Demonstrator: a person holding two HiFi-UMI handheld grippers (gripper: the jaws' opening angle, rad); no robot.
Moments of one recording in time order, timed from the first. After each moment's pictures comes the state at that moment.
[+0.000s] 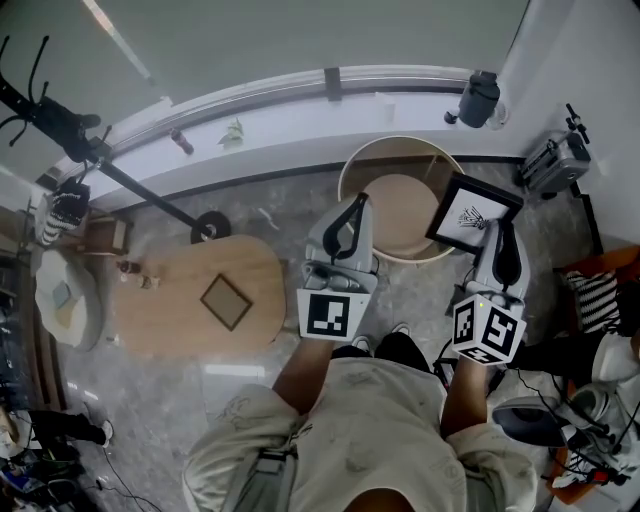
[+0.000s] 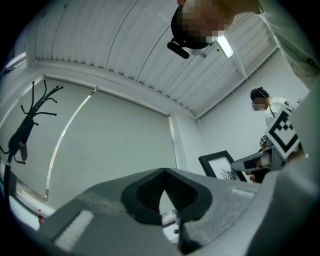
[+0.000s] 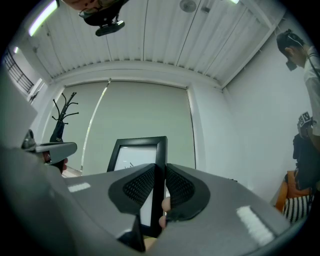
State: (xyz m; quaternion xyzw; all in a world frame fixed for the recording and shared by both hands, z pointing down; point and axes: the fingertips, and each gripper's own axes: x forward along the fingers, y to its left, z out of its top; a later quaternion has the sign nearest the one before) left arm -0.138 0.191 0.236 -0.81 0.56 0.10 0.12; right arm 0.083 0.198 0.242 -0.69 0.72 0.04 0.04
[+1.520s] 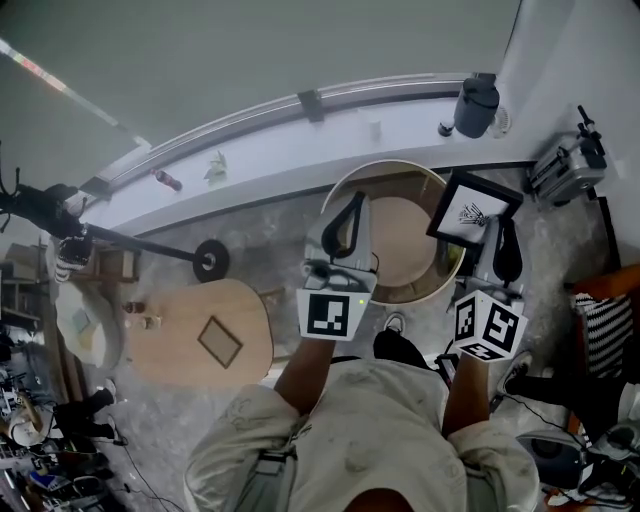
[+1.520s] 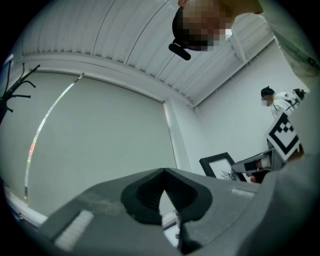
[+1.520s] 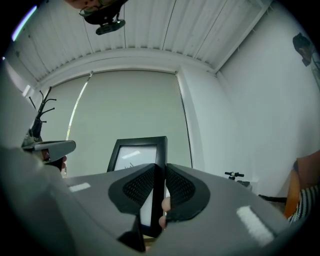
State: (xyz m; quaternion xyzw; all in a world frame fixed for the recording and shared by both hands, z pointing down) left arm -0.019 -0.041 0.234 -0.82 0.55 0.07 0.12; right arm 0.203 -0.031 0.265 -0.70 0.71 -0.01 0.04
